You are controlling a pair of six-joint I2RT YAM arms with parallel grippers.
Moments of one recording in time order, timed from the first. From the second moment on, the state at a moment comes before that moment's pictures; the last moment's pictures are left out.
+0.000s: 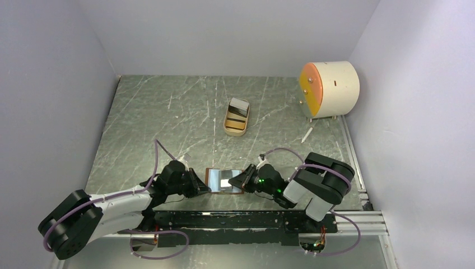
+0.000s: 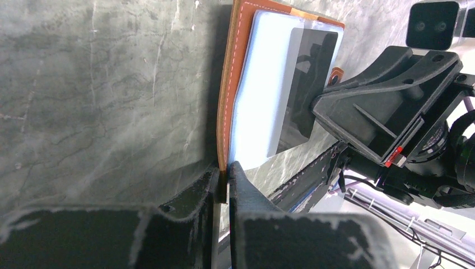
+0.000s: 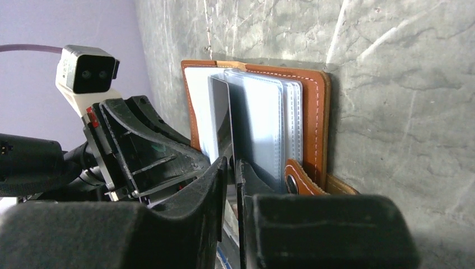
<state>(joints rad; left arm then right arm) -0.74 1.03 0.10 0.23 0.24 -1.16 0.95 1.67 0.15 1.10 -0.04 1.35</state>
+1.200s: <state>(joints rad) -0.74 1.03 0.10 0.24 0.24 -1.16 0.97 1.51 0.39 0.51 0.00 1.12</state>
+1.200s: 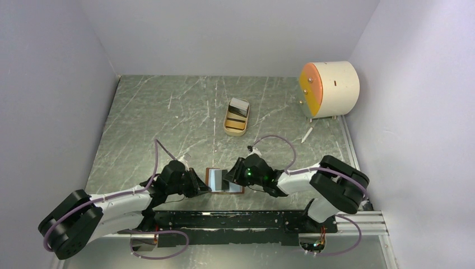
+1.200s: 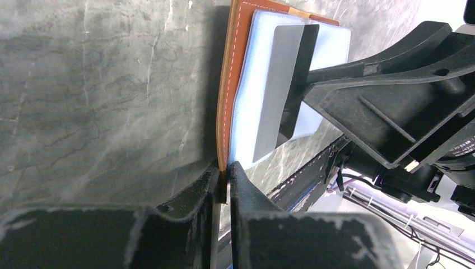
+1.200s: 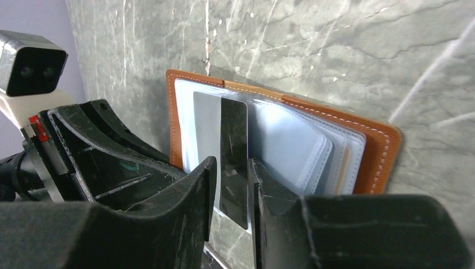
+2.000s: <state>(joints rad) -0.75 1.01 0.10 0.27 0.28 -1.16 0.99 1.51 0.41 0.47 0.01 1.09</state>
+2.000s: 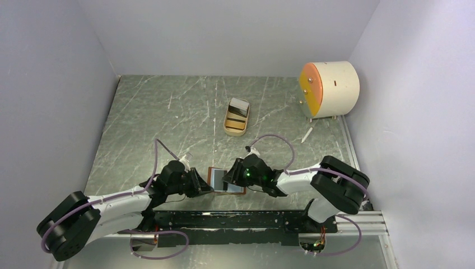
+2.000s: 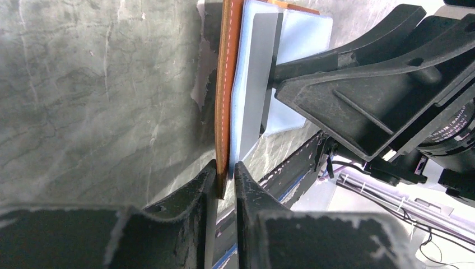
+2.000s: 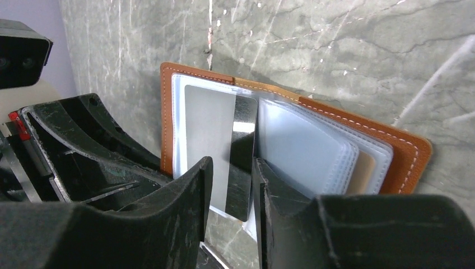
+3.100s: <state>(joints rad) -0.76 0.93 0.15 0.24 0.29 -1.18 0.98 1.57 0.37 0.63 -0.08 1.09</state>
